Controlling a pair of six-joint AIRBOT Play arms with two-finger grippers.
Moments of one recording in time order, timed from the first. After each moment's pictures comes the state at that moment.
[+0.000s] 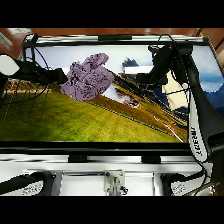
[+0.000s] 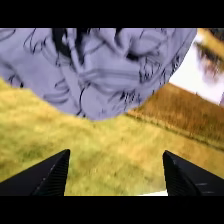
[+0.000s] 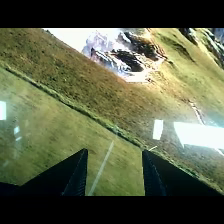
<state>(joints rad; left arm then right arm) -0.18 -1.33 1.51 1.39 -1.11 -1.67 0.25 -1.68 1.87 1.71 -1.52 -1.40</state>
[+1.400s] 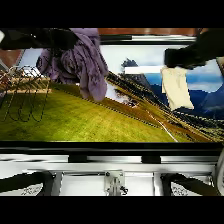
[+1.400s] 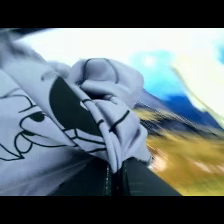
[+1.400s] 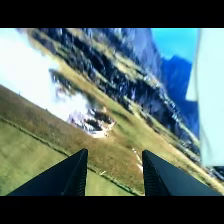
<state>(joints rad) -0.44 -1.38 1.97 1.27 -1.13 -1.45 0.14 -1.31 1.87 1.62 -1.42 -1.45</state>
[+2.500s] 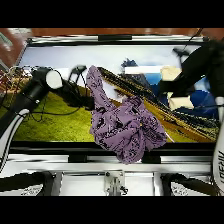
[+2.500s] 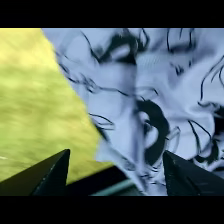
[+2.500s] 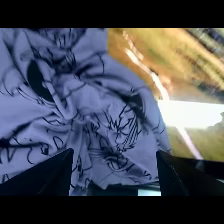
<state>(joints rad) -0.47 -1.42 1.39 1.28 -1.29 -1.63 0.12 -1.40 1.58 1.69 -1.63 -1.51</state>
